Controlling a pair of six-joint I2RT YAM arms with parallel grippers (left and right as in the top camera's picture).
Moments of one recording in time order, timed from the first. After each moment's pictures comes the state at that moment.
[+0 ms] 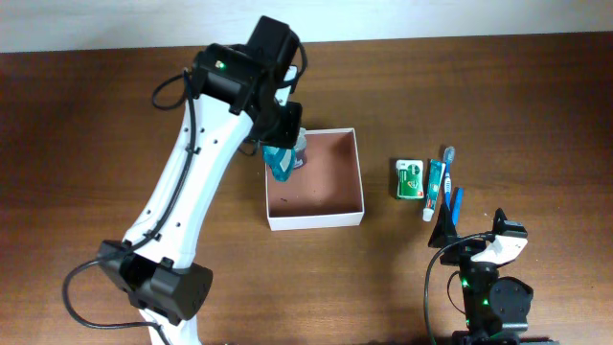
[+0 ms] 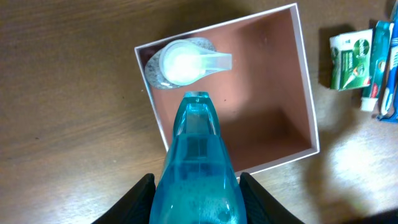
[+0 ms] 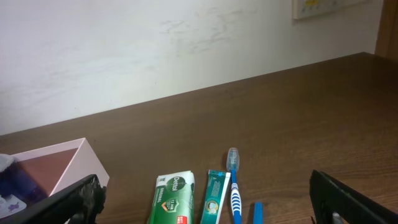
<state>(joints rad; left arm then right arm) -0.47 1.98 2.24 -1.55 0.02 -0.25 -0.04 0.01 0.01 -0.07 0.04 0.21</state>
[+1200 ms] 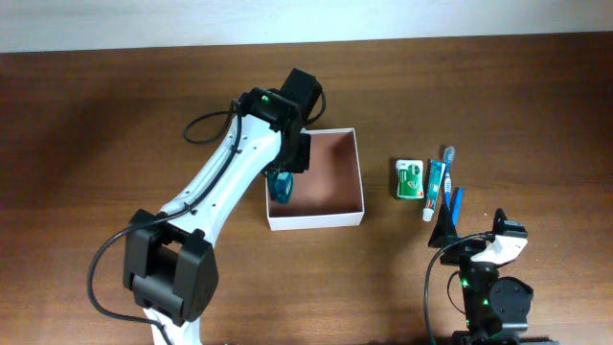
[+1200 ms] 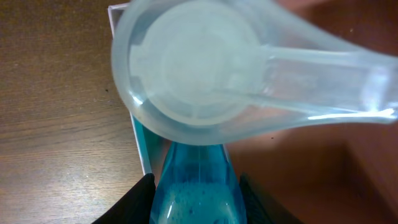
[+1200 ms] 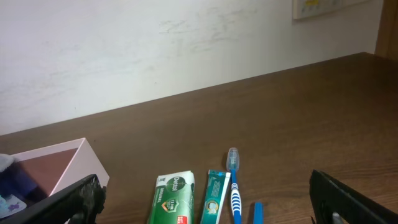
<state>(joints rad) -0.51 1.99 1.79 -1.20 -0.10 -0.41 -0.04 0.01 0.01 -0.07 0.04 0.21</state>
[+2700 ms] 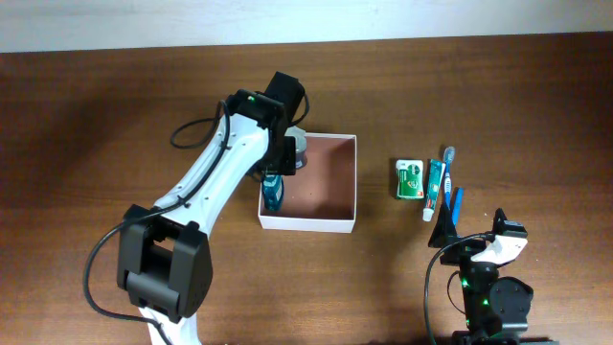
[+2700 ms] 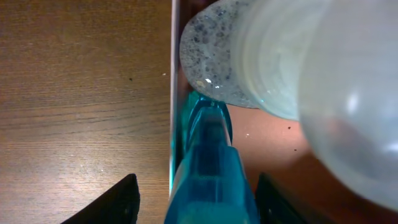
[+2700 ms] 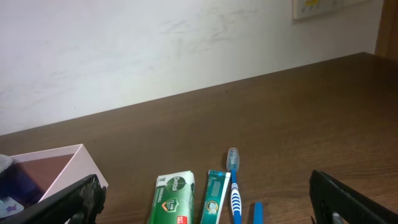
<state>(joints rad) -0.45 1.99 1.72 -1.19 -0.10 -0.41 -0.04 0.01 0.01 -0.07 0.04 0.21</state>
